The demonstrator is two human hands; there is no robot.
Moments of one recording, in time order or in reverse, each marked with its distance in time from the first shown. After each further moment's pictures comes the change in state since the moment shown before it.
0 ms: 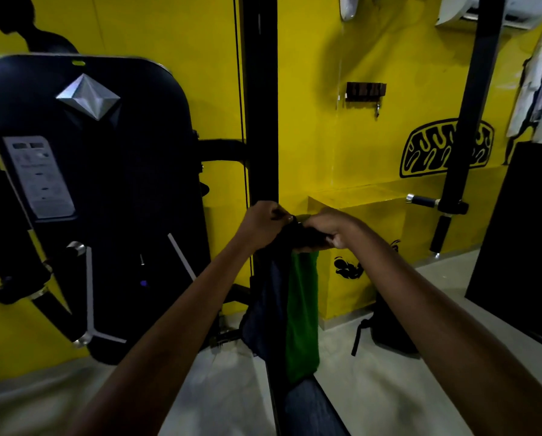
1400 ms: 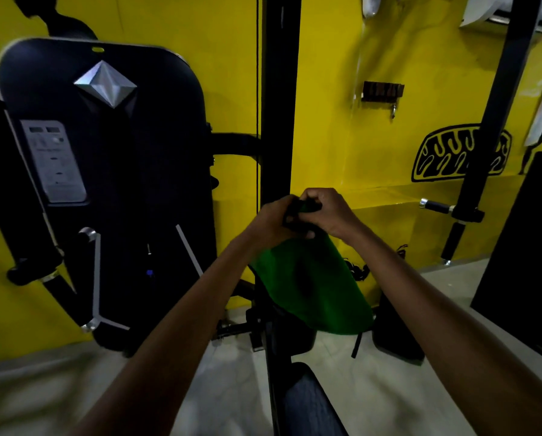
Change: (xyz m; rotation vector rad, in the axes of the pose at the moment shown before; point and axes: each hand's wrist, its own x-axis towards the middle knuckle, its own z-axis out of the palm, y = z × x) left_hand -0.004 -0.009 -0.013 0.090 -0.144 0.163; right_hand 0.017 -0.001 0.015 -0.422 0.195 -0.725
